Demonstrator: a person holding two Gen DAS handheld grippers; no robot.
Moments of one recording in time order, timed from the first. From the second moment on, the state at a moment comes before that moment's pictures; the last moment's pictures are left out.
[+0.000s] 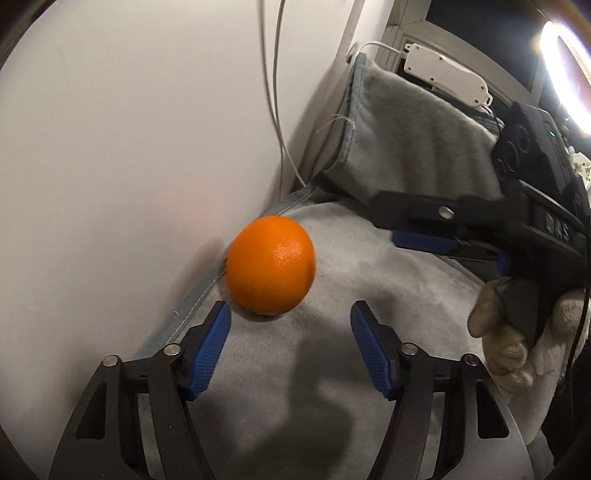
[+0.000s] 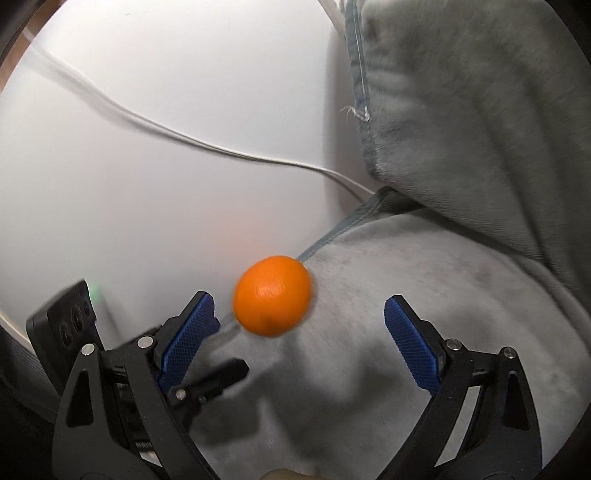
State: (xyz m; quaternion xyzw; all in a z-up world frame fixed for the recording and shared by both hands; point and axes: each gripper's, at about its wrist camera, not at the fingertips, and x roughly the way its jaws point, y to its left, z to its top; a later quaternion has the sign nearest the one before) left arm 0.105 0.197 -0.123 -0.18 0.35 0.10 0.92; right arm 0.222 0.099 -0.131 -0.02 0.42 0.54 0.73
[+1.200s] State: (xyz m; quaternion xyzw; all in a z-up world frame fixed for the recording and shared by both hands) left arm 0.124 0.210 -0.138 -0.17 0.38 0.12 0.90; right arm 0.239 0.149 -0.186 0.05 0.50 0.57 0.65
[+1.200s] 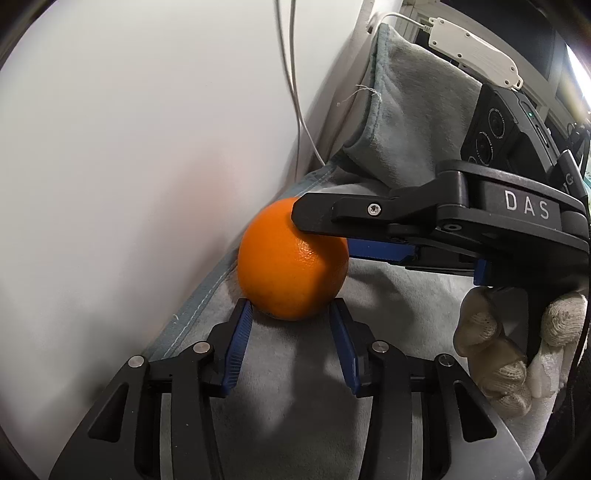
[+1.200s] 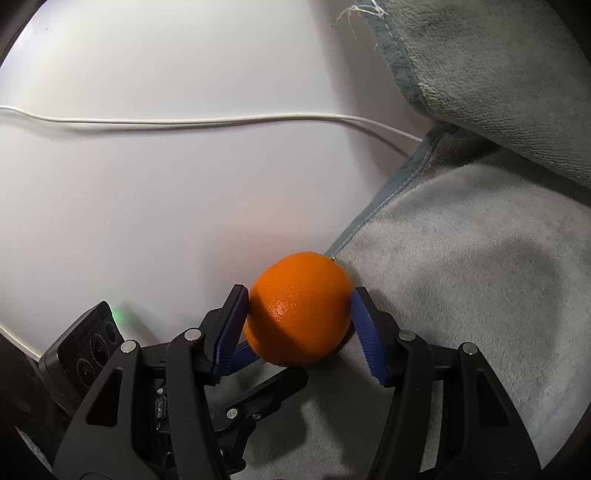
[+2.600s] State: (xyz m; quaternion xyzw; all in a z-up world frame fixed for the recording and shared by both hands) left arm 0.076 0.070 -0.066 -0.11 0.31 0.01 0.94; right arm 0.163 -0.029 -0.083 0.07 0.41 0.53 0.74
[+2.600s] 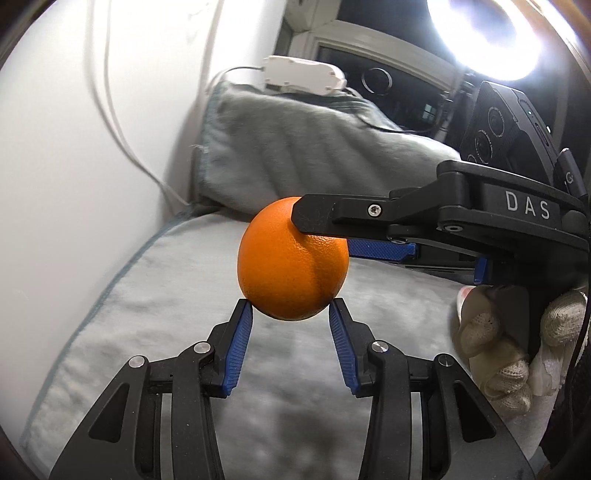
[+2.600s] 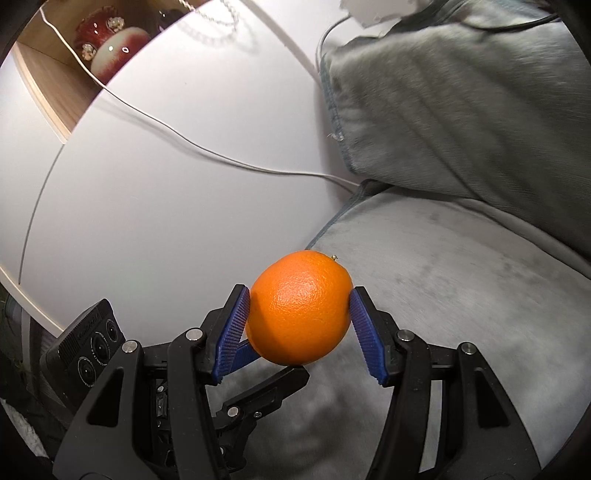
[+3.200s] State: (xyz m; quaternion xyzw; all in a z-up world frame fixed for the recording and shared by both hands) left arm 0.065 -0.020 -0.056 -0.08 0.31 -0.08 0.94; right arm 0.135 -0.138 -0.069 0.10 0.38 0.47 0.79
